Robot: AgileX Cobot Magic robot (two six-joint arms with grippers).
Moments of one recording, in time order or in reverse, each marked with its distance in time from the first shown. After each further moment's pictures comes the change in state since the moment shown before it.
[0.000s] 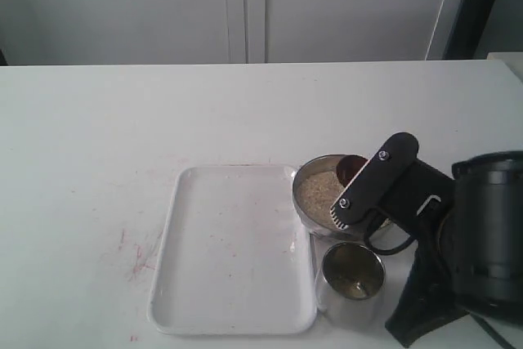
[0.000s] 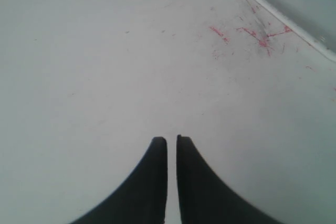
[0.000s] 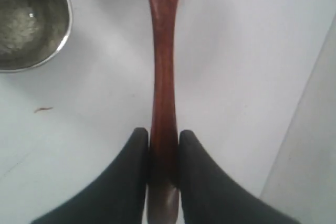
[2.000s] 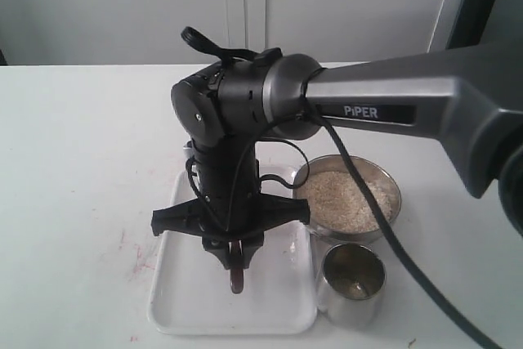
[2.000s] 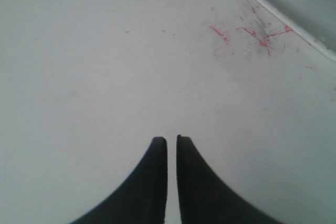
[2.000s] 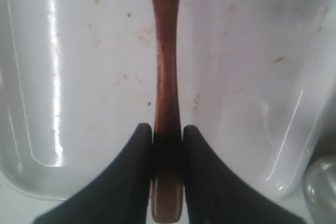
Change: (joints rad) left arm 0.000 0.000 0.000 0.000 0.000 0.000; right arm -0.207 0.827 -0.818 0.690 -0.074 0.126
